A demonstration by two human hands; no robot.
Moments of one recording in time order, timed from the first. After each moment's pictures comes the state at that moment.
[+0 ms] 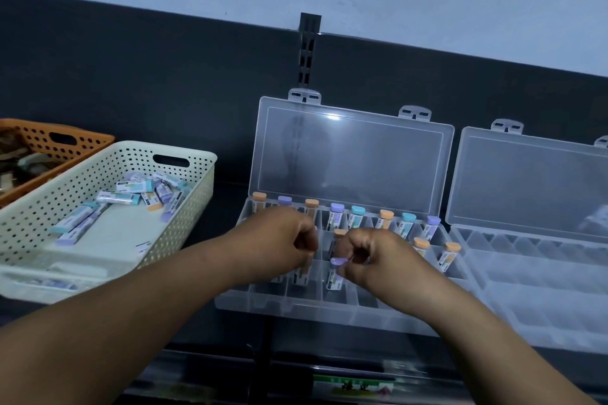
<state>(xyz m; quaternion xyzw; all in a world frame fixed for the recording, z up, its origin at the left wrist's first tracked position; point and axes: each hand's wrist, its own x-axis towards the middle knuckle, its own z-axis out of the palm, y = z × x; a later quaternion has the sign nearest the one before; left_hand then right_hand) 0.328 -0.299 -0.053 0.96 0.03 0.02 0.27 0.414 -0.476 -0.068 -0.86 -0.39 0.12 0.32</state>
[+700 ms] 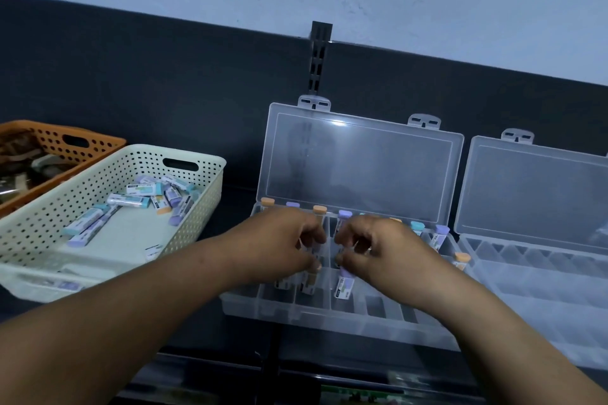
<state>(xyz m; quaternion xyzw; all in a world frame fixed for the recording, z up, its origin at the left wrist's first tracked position) 0.324 -0.290 -0.047 0.96 0.02 0.05 0.26 0.406 -0.461 -0.036 -0.88 -0.42 0.06 0.22</state>
